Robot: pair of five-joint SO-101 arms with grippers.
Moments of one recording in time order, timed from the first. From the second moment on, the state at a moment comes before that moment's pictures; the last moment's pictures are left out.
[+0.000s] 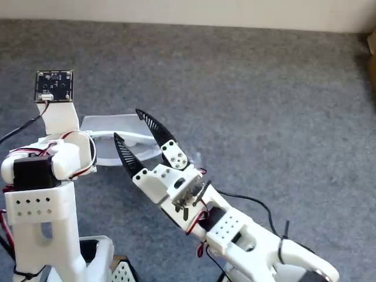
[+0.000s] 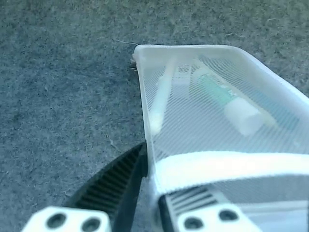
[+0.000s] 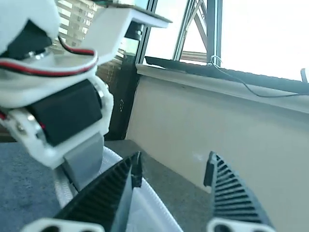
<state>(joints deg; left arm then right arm) -12.0 -46.2 26.3 86.5 5.0 -50.9 -40.4 77.7 -47.3 14.5</state>
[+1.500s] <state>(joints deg) -12.0 -46.2 27.2 86.5 4.9 -42.0 -87.5 84.5 28.1 11.4</state>
